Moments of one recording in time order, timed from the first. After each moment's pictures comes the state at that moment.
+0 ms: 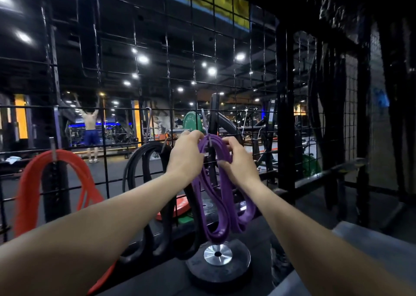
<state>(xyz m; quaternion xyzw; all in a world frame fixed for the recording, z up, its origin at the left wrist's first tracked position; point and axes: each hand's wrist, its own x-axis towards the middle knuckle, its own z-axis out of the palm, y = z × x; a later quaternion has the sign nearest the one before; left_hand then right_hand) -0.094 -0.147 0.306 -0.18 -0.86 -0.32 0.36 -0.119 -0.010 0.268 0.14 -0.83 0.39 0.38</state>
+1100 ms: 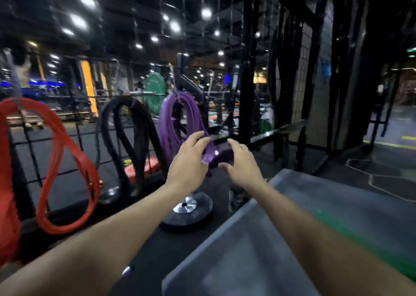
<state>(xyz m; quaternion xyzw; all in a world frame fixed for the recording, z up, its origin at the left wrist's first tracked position) -0.034 -0.123 0.203 -0.32 -0.86 -0.29 0.27 -0.016 0.028 0.190 -0.05 -0.91 0.29 0.28</state>
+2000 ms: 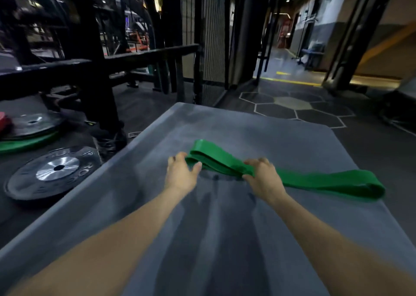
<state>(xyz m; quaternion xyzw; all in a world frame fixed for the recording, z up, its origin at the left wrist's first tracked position) -0.007 0.191 -0.037 -0.29 -0.86 -0.41 -0.10 0.145 0.324 -0.027 -0.39 -0.90 0.17 0.13</state>
